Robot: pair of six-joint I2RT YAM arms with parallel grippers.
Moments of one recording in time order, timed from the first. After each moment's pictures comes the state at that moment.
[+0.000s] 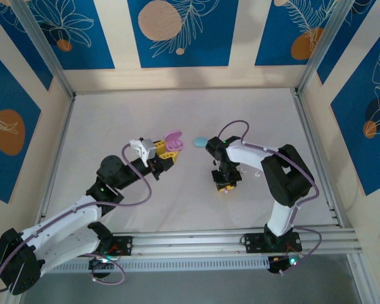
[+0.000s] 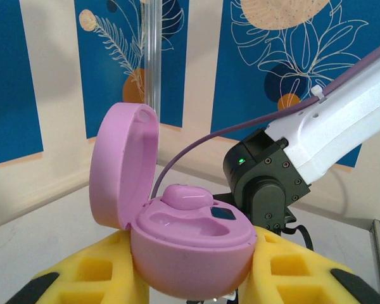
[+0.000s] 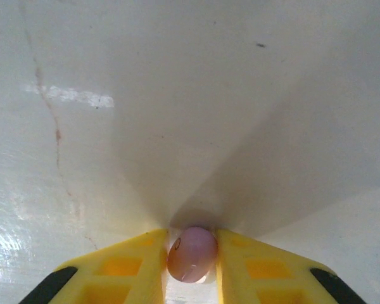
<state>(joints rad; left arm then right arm) -0.71 0.90 0.51 0.52 0.29 -0.10 0.58 1.78 1.08 -1.02 -0.07 0.39</state>
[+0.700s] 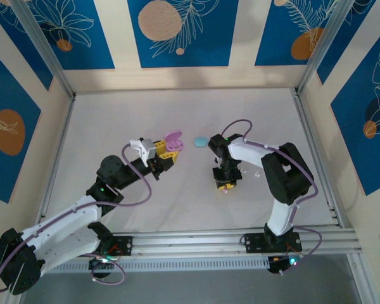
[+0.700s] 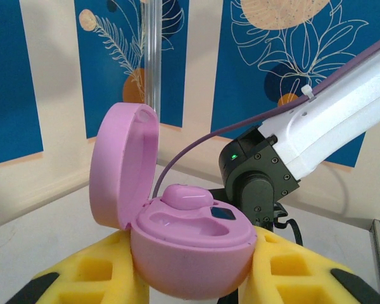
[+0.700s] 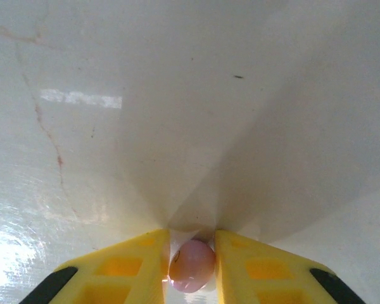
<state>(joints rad) -0.71 0.90 0.51 0.52 0.29 -0.10 0.54 1.80 1.10 -1.01 -0.12 0.40</state>
